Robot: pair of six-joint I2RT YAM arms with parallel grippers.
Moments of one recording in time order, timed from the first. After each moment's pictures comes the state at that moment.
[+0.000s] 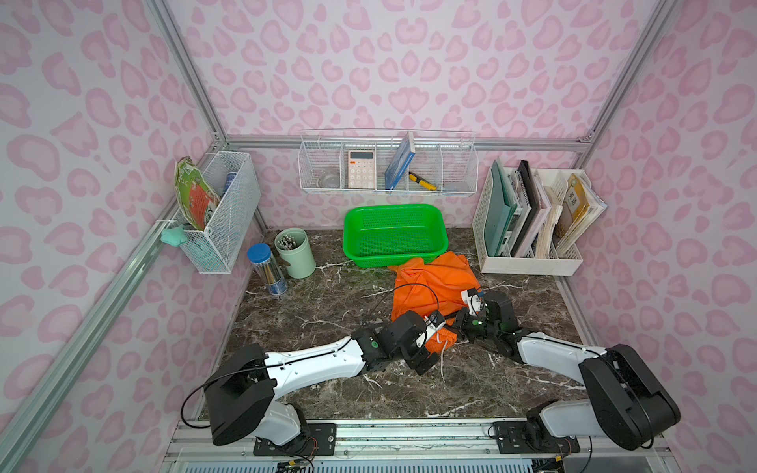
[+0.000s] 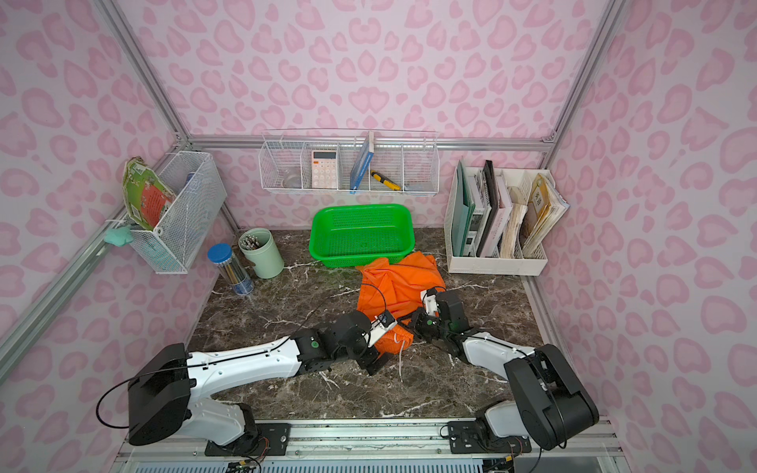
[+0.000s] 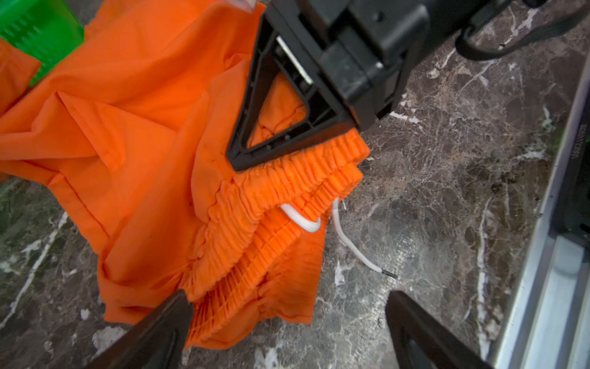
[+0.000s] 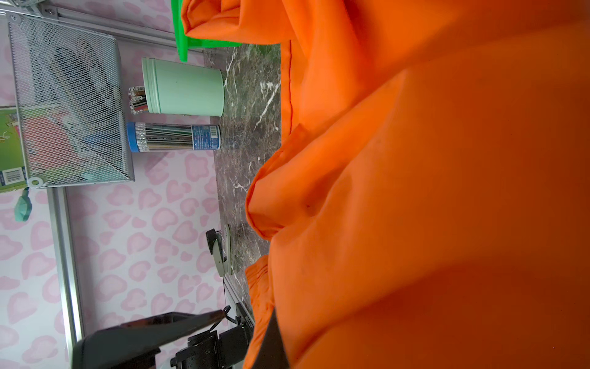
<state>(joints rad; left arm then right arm) -1.05 1.46 0.85 -0.14 -0.12 0.05 0.43 1.39 0.47 0.33 -0.62 1.03</state>
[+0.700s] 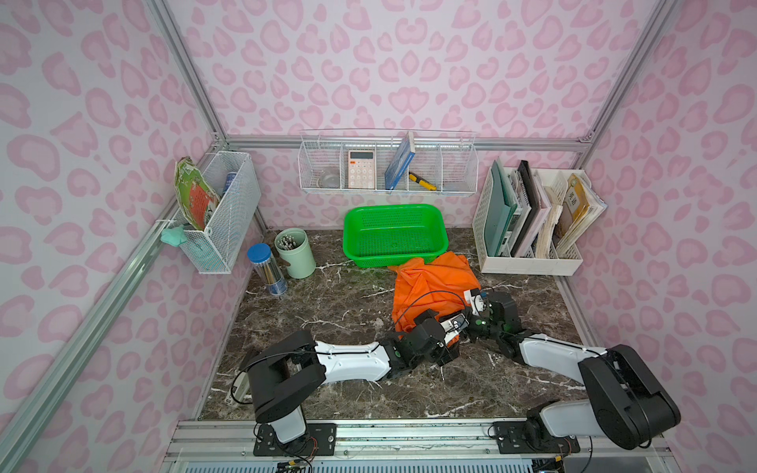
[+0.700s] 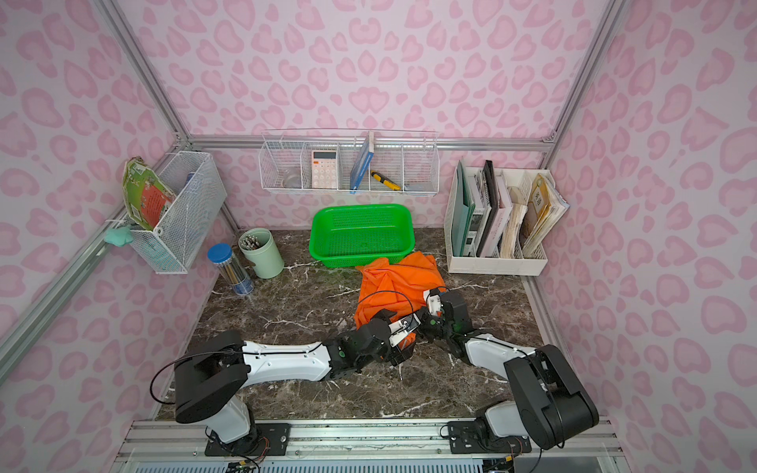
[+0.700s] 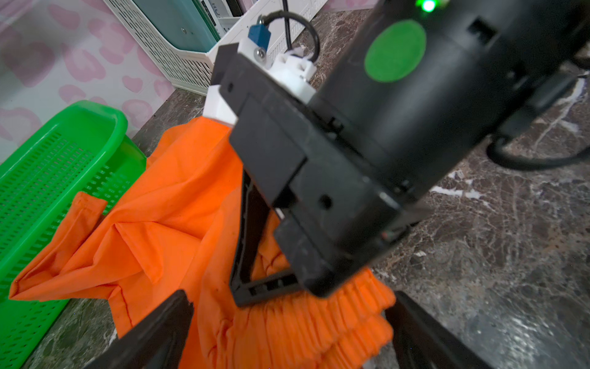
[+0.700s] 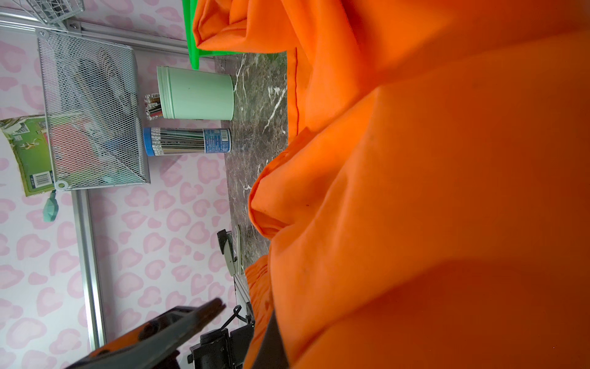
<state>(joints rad) -1.10 1.71 0.89 0.29 -0.28 0.24 0.40 1.39 0.44 0.39 -0.66 1.05</state>
